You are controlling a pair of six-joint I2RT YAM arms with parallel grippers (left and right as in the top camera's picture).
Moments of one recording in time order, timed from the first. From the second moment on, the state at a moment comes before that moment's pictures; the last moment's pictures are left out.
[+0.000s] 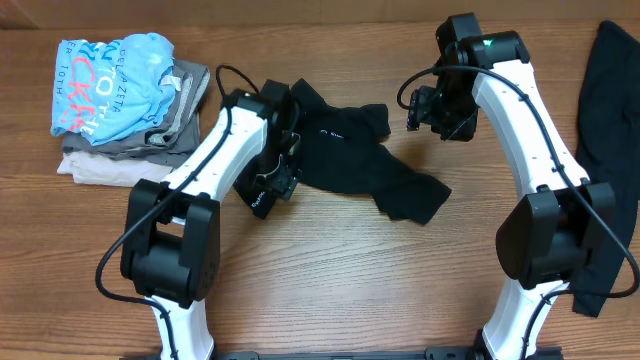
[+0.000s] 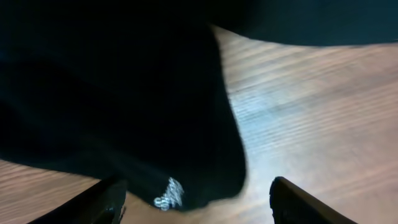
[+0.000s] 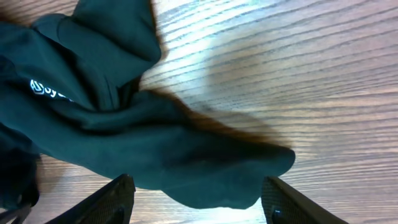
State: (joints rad) left arm -0.33 2.01 1.51 -1.16 0.01 0.01; right arm 0.16 2.04 1.92 -1.34 -0.12 0.36
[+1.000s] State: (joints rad) left arm -0.33 1.98 2.36 -1.22 -0.25 -0.12; right arm 0.14 1.85 1.92 -1.40 -0.35 0.23
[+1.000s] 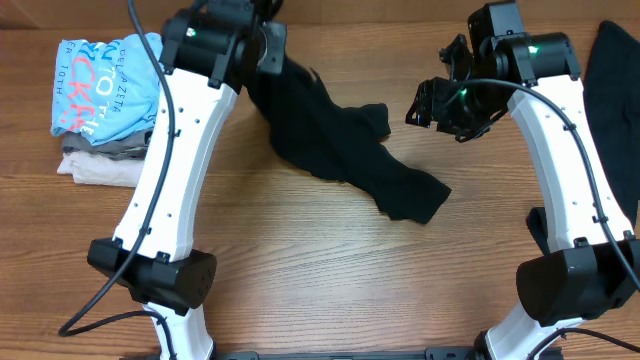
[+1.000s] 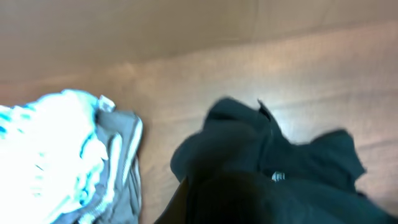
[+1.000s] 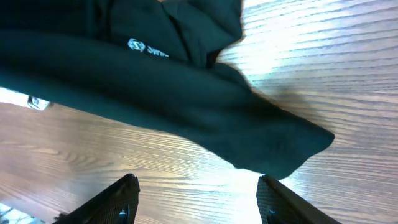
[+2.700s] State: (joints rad) left arm -0.33 2.01 2.43 -1.08 -0.28 -0.13; right arm 0.54 1.85 1.27 -0.82 0.19 0.36
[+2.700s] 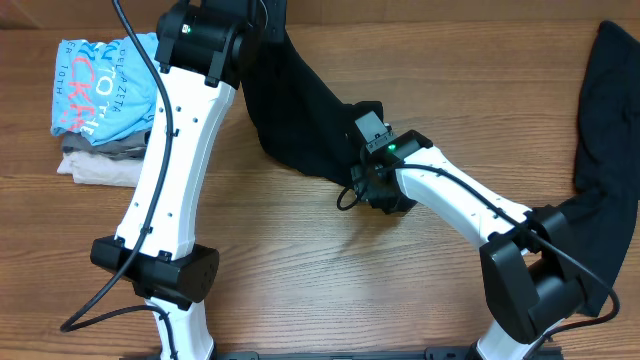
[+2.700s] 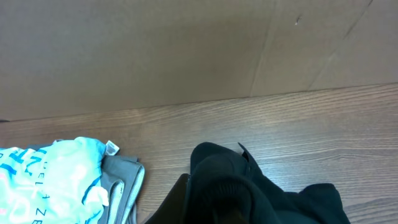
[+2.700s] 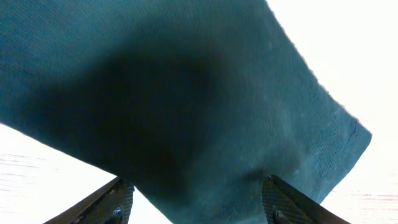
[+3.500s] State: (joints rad) left arm -0.33 2.01 2.43 -1.10 -0.32 -0.13; right arm 0.37 1.85 1.25 -0.80 0.22 0.42
